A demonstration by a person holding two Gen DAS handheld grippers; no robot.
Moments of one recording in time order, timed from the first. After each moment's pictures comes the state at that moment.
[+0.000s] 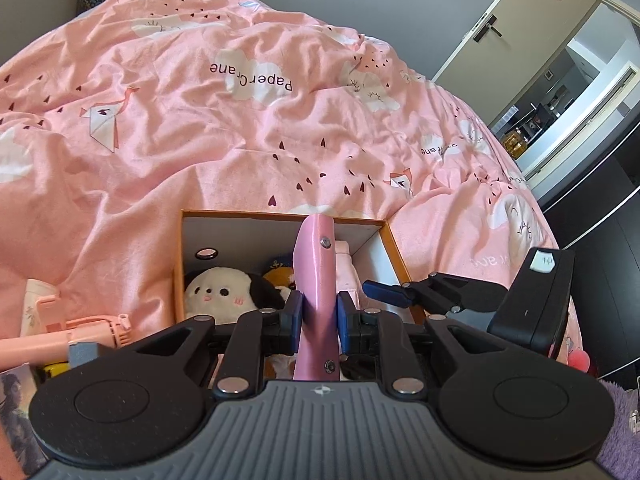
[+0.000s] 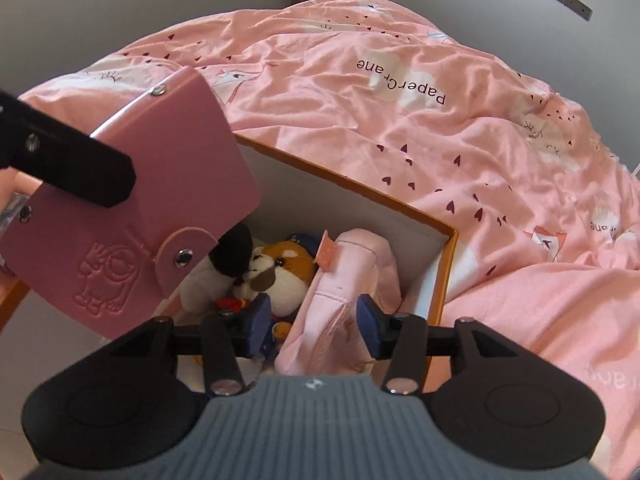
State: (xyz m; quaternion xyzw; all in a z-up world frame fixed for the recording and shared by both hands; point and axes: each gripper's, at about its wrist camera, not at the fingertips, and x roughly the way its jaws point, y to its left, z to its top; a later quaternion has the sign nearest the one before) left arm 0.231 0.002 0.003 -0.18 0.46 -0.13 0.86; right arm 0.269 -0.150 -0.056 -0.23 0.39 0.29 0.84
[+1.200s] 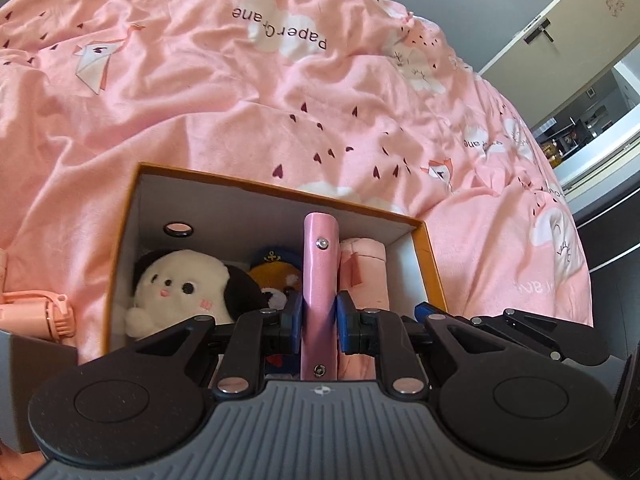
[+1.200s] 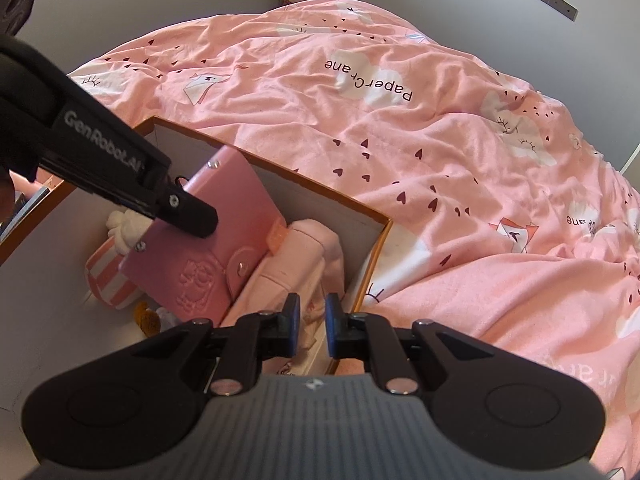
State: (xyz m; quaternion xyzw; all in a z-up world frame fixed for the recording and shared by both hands) left arm 0.280 -0.031 -0.055 -0.22 0.50 -0.07 0.84; right arm 0.280 -0.193 -0.048 -0.21 0.39 0.28 0.85
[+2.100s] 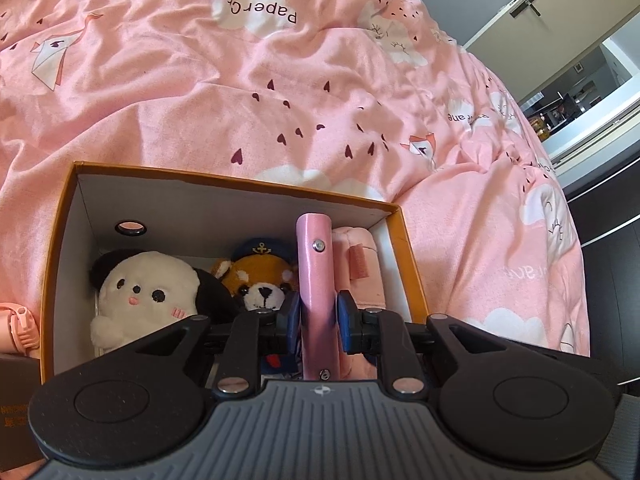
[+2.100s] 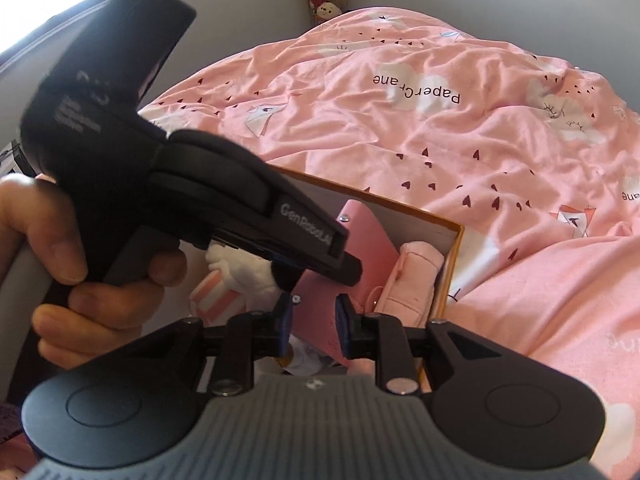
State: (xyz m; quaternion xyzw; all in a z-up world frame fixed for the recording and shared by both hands) left arm 0.299 -0.051 -0.063 -0.21 0.52 -0.11 0.82; right arm 0.258 -0.185 -0.027 -0.11 0.41 0.34 0.84
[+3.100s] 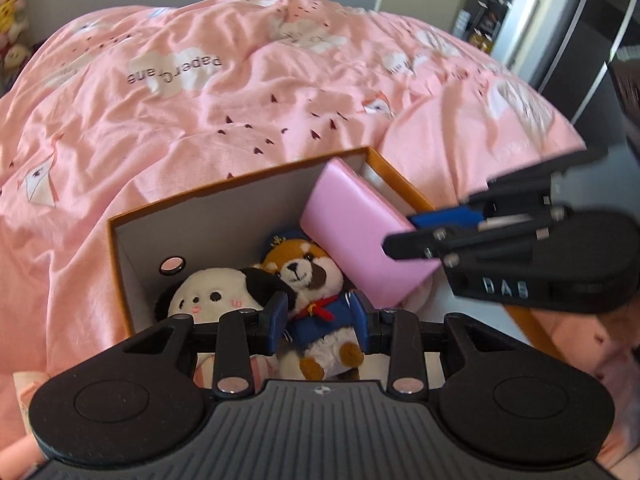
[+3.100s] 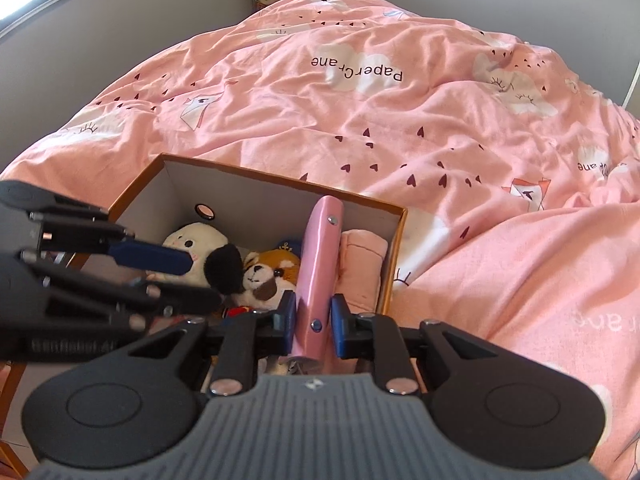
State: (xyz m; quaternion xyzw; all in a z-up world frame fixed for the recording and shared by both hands) left arm 0.240 -0.063 -0.053 0.03 0.46 -0.19 0.87; right arm 0.277 -0.194 -0.034 -0.11 0.43 0.27 0.85
